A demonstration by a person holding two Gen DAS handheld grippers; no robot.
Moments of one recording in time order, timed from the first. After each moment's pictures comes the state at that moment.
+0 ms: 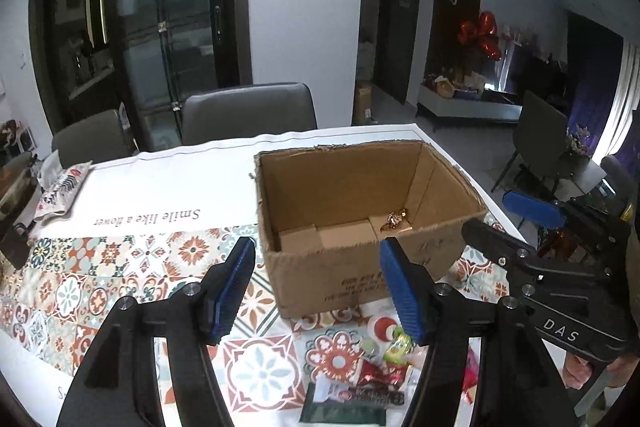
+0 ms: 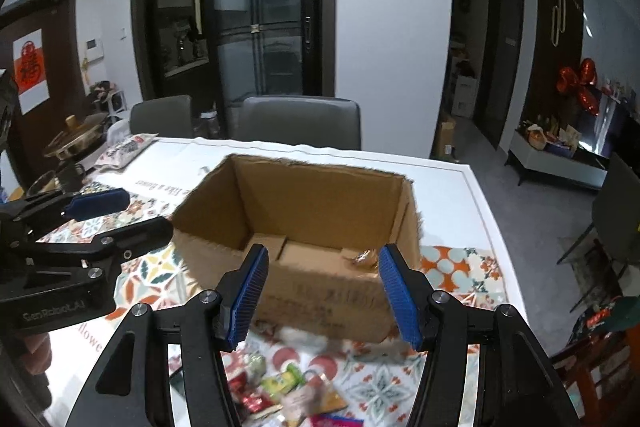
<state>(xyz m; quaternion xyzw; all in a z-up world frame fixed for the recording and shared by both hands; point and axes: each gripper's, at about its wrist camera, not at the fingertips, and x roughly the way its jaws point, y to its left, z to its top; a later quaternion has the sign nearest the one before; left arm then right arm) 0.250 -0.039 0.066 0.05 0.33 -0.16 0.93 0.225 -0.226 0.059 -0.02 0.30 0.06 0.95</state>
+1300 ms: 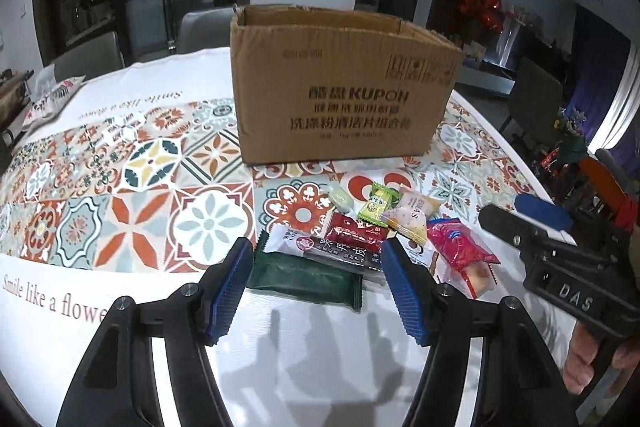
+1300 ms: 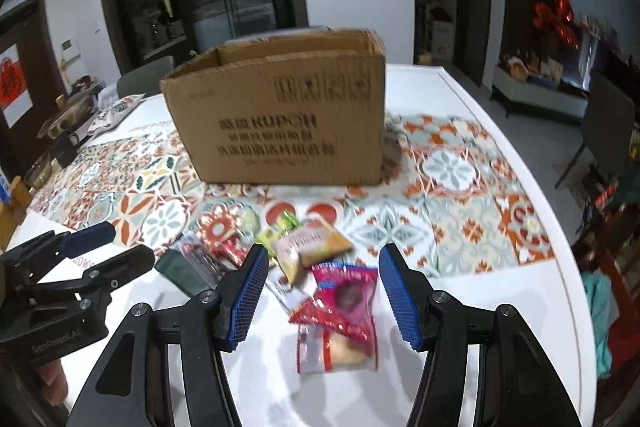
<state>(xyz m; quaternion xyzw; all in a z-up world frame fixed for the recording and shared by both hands) 0.163 -0.044 -0.047 0.02 0.41 -0.16 0.90 0.125 -0.243 -0.047 0.05 0.37 0.02 0.93</state>
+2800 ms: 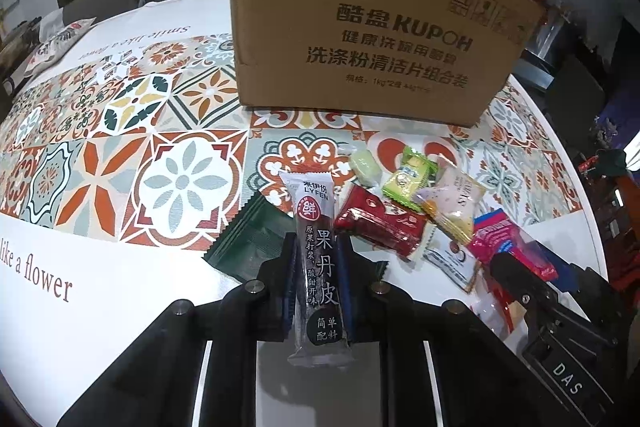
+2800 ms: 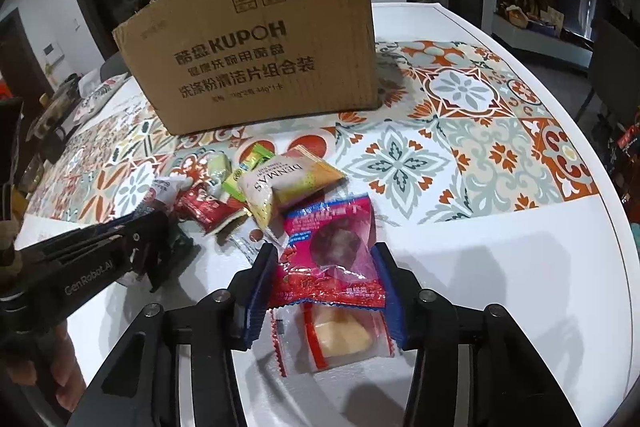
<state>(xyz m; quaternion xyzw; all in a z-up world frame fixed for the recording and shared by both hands) 0.200 -0.063 -0.098 -0.01 0.48 -0.10 0.87 0.142 -0.250 -0.108 0.09 0.43 0.02 0.90</state>
